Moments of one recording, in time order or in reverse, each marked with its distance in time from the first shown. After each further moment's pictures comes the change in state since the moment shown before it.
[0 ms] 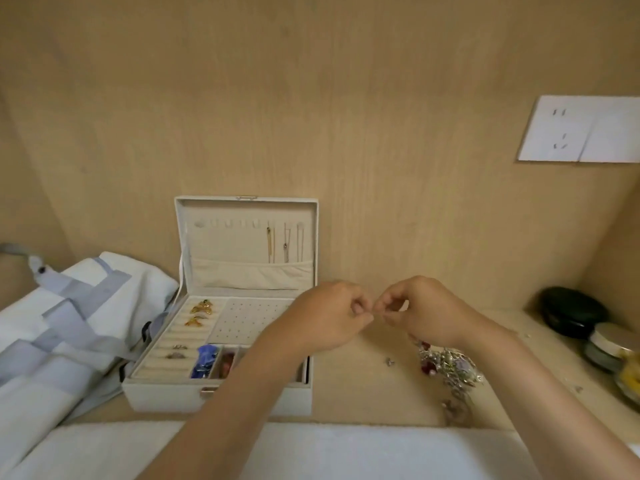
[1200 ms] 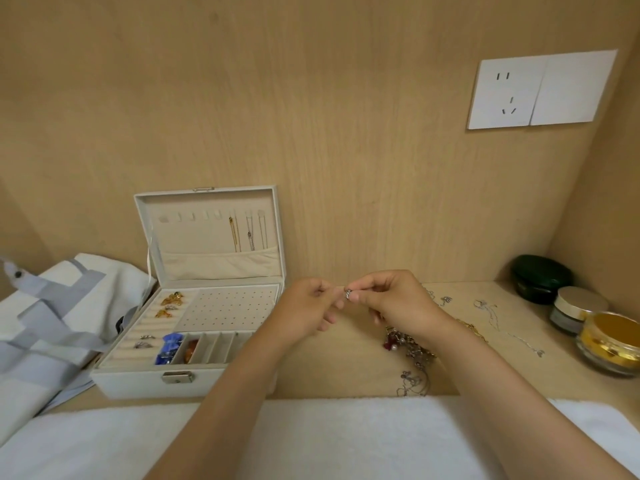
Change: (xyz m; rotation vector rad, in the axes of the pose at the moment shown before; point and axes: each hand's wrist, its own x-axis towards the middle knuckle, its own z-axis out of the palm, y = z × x) left_hand 0.002 0.022 0.044 -0.637 0.133 -0.324; right_hand -0.015 0.040 0.026 0.803 0.144 0.095
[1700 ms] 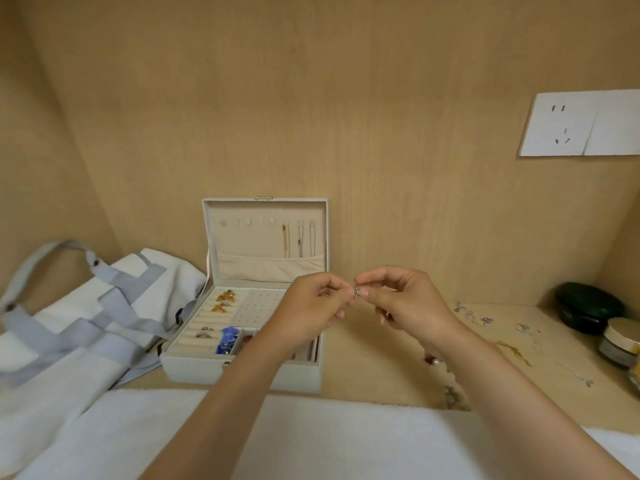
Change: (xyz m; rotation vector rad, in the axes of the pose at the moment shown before) left_hand -0.036 0.006 -0.057 -0.068 0.091 0.137; right_hand -0.009 -0.045 0.050 0.127 -0.008 -0.089
